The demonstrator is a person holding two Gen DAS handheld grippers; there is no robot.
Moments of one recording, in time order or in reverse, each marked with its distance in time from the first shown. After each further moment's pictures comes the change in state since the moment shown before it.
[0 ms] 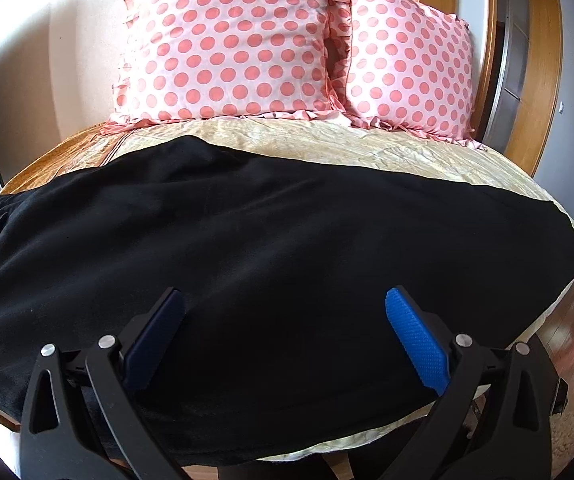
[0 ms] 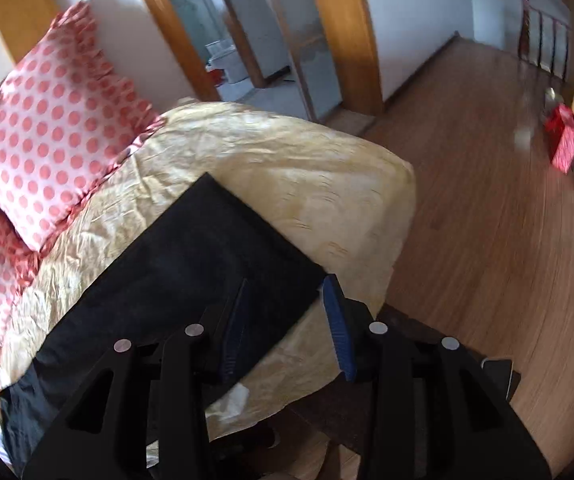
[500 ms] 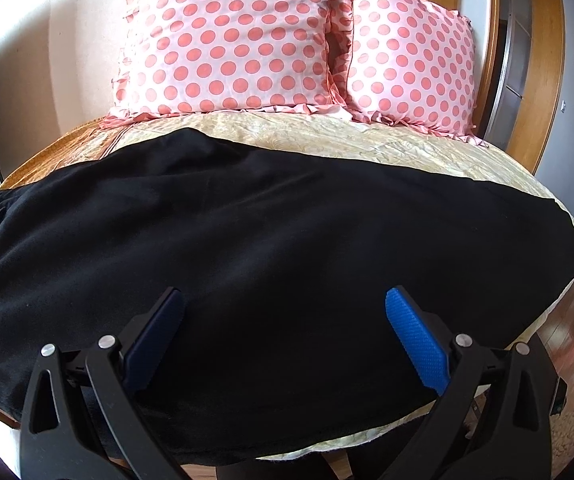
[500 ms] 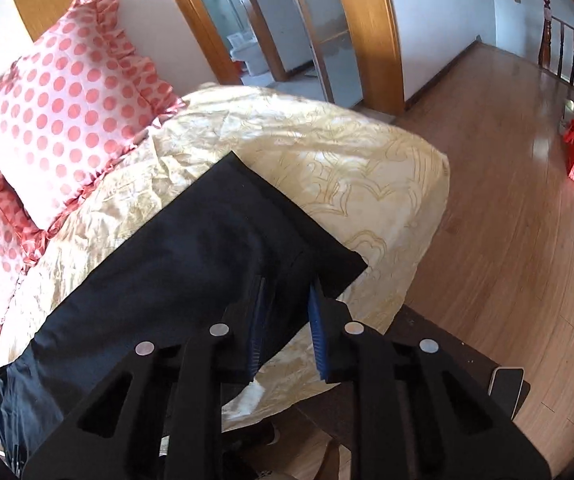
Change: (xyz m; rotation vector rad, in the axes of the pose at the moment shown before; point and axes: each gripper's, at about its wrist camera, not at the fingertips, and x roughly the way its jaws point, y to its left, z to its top) left arm 0.002 0.001 -0.002 -0.009 0.017 0.001; right arm 0.015 0.016 -0.010 -0.084 0.033 0.046
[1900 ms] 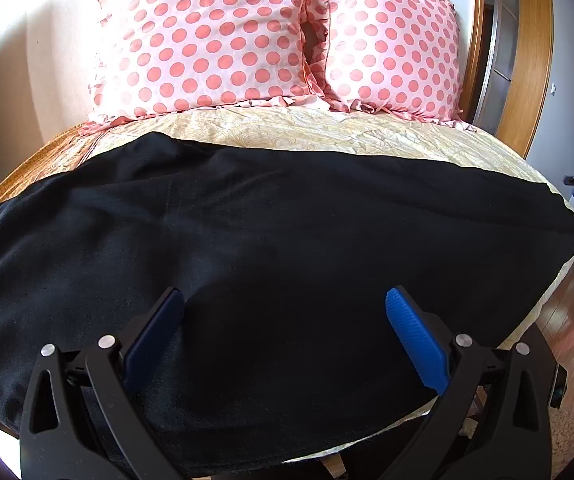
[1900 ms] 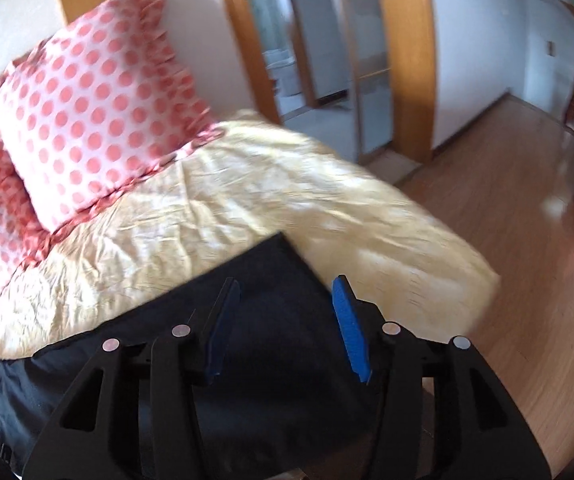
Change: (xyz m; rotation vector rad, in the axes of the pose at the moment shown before) left arm 0.007 -0.018 0.006 0.058 0.034 -0.027; right arm 0.028 0.069 0.069 -0.247 -0.067 0.032
